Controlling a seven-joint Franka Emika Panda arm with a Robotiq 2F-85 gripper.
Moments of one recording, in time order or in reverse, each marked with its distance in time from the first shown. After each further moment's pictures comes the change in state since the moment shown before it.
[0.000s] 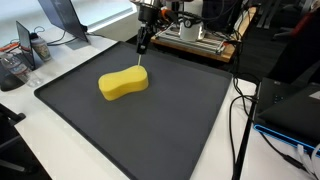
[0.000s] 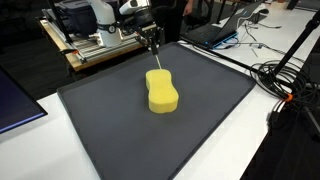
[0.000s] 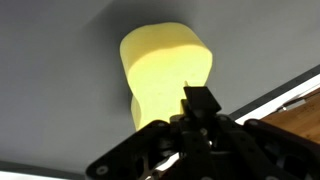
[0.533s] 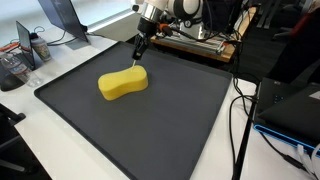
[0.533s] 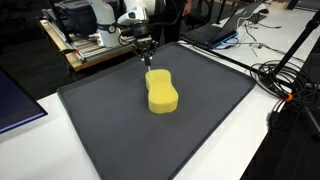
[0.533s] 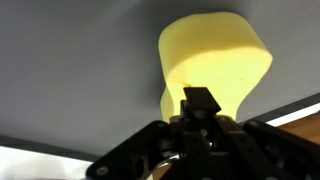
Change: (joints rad) arm 0.108 0.215 -0.036 0.053 0.323 0.275 -0.290
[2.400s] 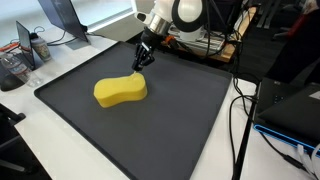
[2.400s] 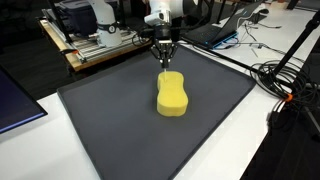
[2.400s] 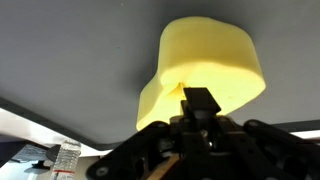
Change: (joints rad) arm 0.255 0.240 -0.040 0.432 0.722 0.117 -0.813
